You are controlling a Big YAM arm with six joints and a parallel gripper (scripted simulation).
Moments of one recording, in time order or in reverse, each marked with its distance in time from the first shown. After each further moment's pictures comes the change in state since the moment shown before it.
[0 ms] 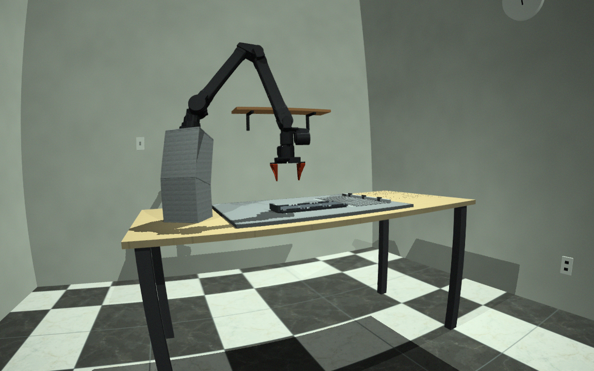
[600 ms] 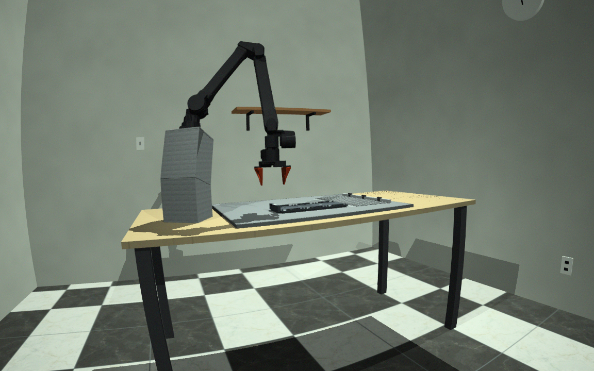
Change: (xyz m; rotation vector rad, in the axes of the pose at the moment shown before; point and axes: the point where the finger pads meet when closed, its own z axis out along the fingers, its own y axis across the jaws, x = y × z) arm 0.024 0.071 0.014 -0.002 -0.004 -0.097
